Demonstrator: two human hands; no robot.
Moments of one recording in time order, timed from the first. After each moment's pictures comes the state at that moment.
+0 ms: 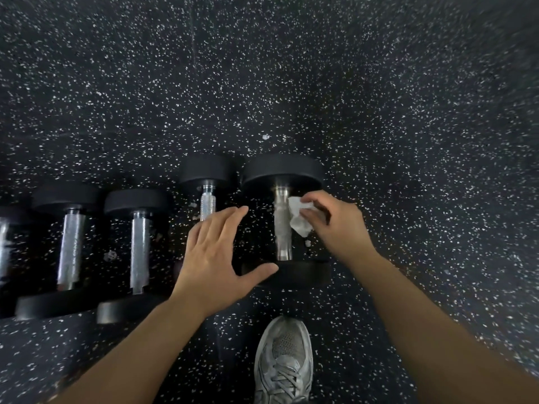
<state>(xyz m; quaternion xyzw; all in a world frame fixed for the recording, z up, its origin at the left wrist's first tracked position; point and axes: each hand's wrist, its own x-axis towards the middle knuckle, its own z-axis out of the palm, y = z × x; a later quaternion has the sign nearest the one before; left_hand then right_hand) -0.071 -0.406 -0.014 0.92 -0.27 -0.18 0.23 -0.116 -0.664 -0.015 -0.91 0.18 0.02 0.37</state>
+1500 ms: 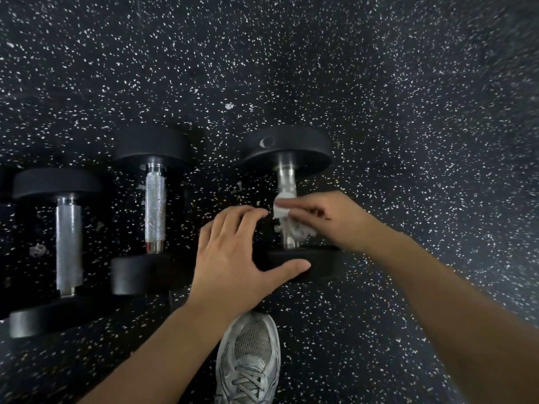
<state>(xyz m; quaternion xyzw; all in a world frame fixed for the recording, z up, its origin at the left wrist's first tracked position) -0.115 -0.494 -0.023 0.90 -0.24 -0.21 0.28 -0.131 -0.729 -0.023 -0.91 0.01 0.20 0.37</state>
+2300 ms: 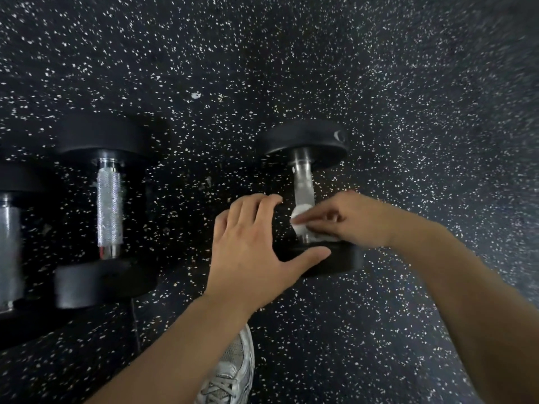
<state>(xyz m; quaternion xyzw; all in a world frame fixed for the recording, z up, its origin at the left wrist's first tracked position) -0.130 -0.560 -0.023 0.89 -0.26 -0.21 0.30 -0.150 -0.786 0.006 -0.89 0.03 0.38 0.24</state>
